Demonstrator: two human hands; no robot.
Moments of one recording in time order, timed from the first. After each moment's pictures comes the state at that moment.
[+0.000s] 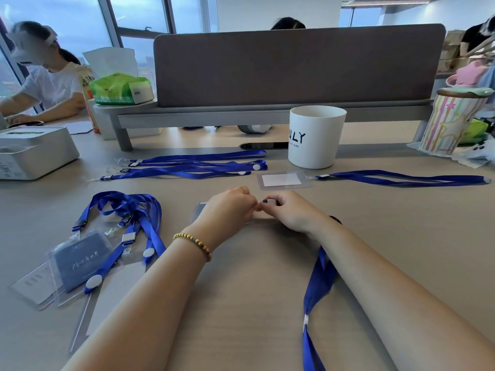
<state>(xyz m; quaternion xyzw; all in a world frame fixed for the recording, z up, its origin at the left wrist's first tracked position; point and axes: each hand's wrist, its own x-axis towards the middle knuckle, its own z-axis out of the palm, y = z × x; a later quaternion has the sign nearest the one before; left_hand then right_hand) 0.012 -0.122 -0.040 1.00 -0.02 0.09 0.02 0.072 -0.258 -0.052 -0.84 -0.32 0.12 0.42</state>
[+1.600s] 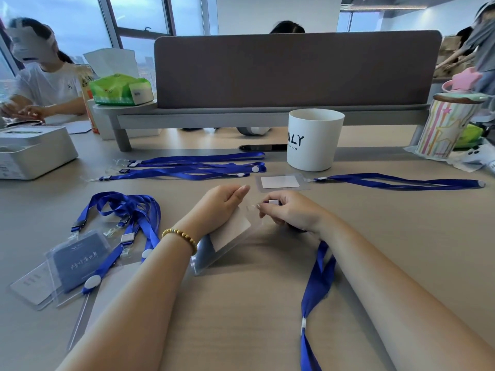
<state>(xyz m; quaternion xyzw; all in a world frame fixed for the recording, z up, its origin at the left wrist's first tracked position) 0.017 -0.093 -0.050 0.94 -0.01 0.14 0.32 0.063 -0.270 -0.035 -0.82 -0.34 0.18 0.43</state>
